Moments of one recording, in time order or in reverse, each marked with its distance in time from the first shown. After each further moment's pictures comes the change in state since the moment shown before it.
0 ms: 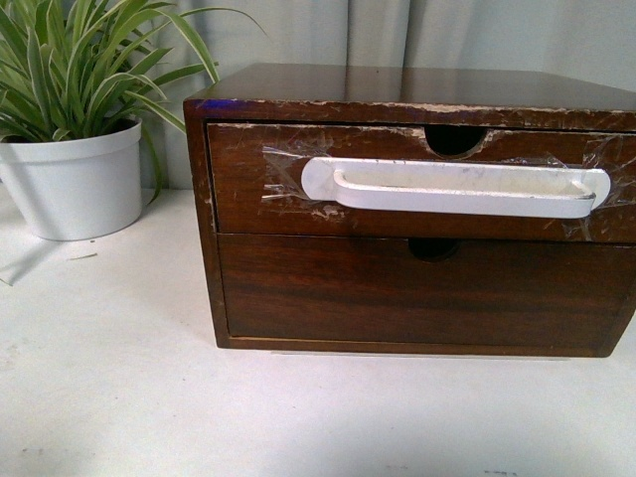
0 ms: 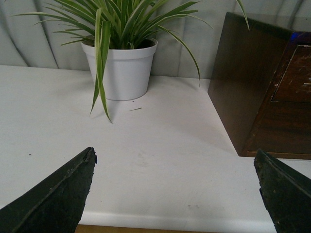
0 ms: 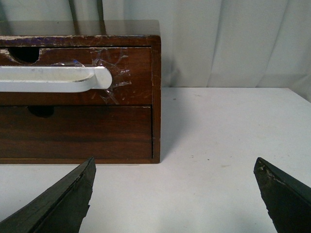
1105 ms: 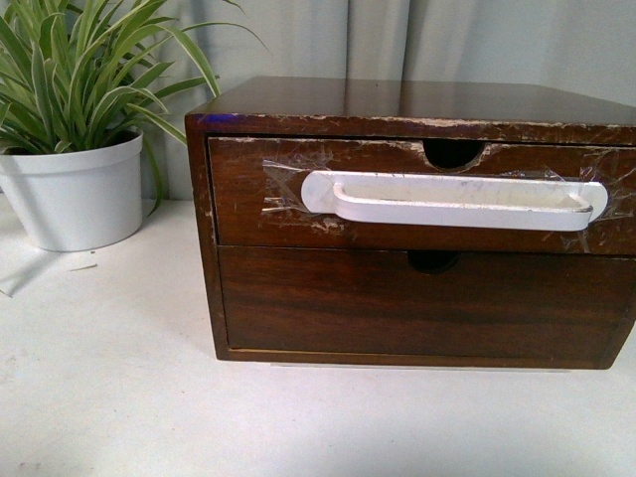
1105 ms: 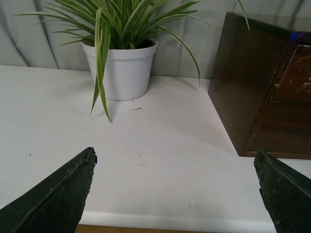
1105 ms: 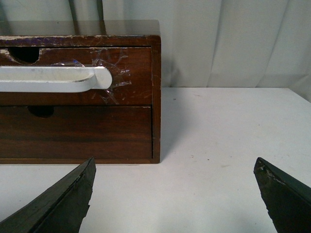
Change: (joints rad) left arm 0.000 0.000 0.000 0.000 0.000 0.000; right arm 0.000 0.000 0.000 0.000 0.000 0.000
